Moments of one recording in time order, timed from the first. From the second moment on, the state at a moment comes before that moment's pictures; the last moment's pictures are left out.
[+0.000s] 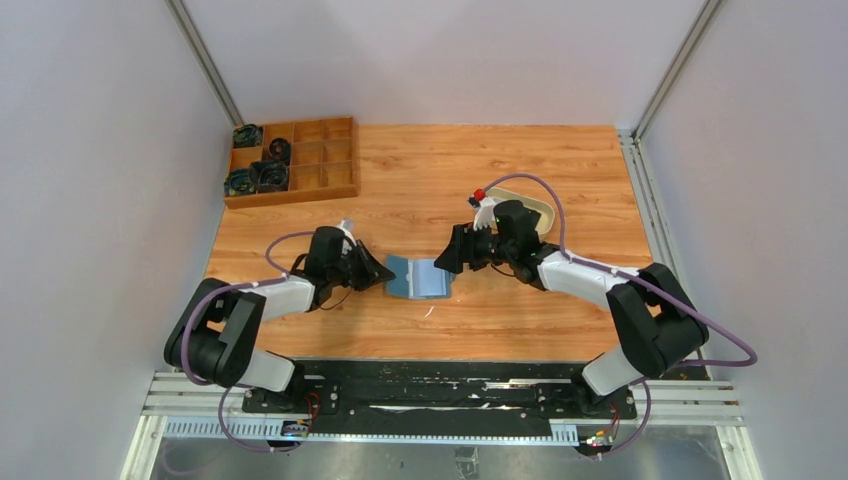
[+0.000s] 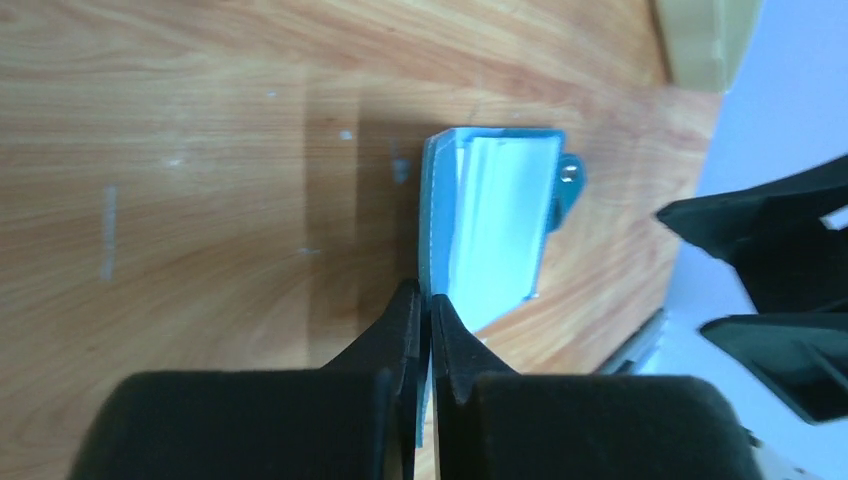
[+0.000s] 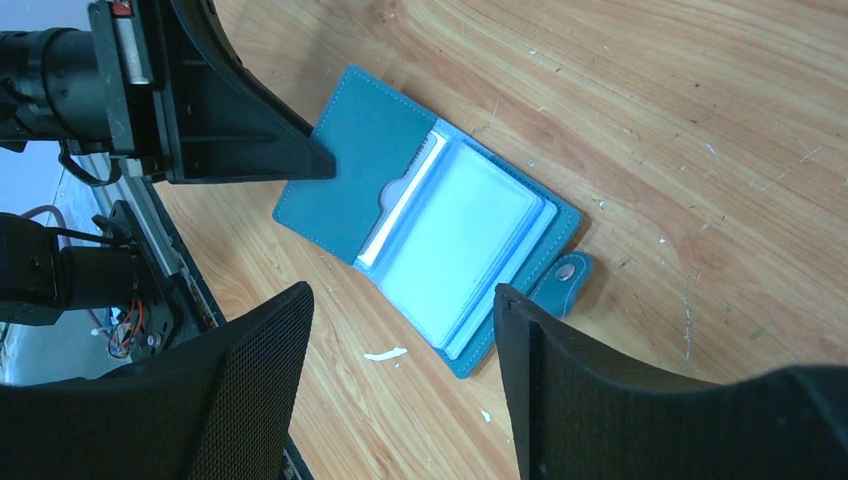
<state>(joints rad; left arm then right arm) -0.33 1.42 0.43 0.29 0.38 -0.89 0.56 1.50 0.74 0.23 -0.49 0.40</state>
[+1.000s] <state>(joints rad) -0.32 1.38 0.92 0.44 0.71 -0.98 0.26 1.59 0.70 1.34 -0.82 1.25</state>
